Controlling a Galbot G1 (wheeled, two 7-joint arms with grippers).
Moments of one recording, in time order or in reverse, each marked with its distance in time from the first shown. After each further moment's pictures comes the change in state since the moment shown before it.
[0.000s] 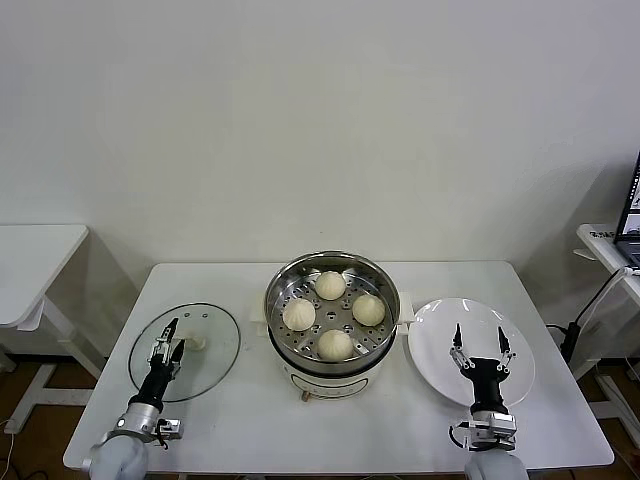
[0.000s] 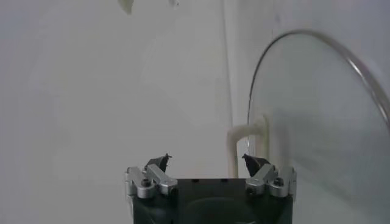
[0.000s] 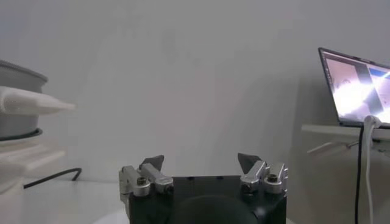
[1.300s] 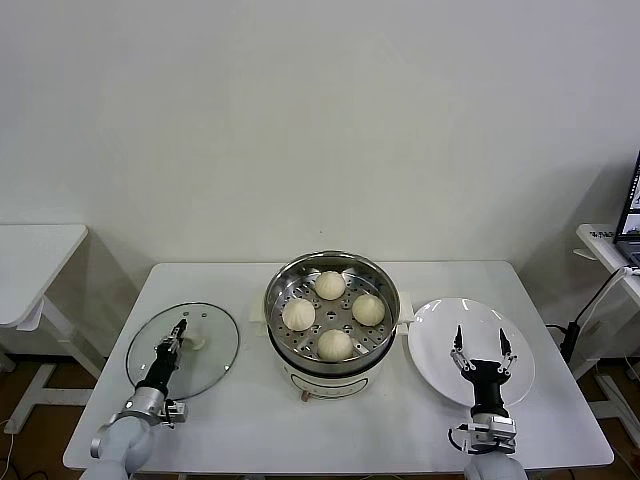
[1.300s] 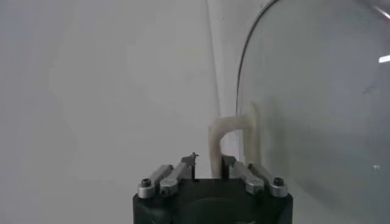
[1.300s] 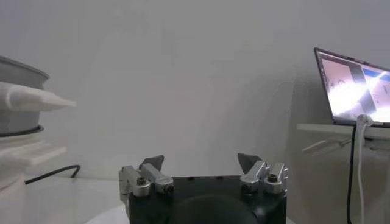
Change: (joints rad) left arm -0.113 -0.005 0.024 0.122 0.025 -0.006 0.046; right arm -0.014 0.019 0.015 0.023 -0.026 -0.004 0.002
